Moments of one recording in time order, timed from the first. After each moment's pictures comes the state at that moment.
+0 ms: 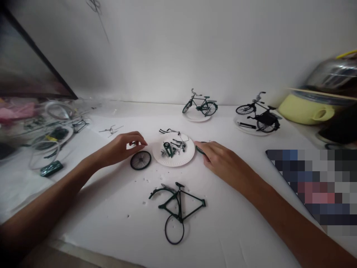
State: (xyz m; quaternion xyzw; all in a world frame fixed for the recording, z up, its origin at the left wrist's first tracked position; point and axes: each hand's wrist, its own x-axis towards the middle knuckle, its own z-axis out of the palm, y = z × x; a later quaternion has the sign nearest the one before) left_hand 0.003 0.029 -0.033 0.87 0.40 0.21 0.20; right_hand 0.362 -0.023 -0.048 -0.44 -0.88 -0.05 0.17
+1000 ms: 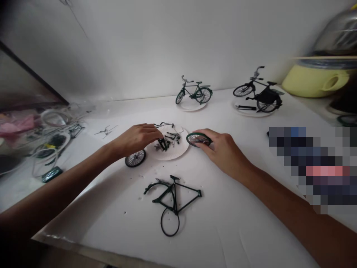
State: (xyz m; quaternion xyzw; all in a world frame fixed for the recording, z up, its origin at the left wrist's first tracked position) left_hand 0.071 0.056 -0.028 0.97 0.18 0.08 -0.10; right_hand 0.358 -0.029 -0.054 -0.59 -0.70 0.21 0.33
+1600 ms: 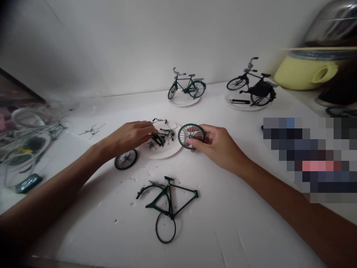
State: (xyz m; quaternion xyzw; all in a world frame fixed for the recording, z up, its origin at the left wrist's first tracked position) left_hand 0.079 0.062 -0.027 0.97 0.21 0.08 -0.05; right_hand 0.352 -0.027 -0.051 -0.55 -0.60 0.40 0.43
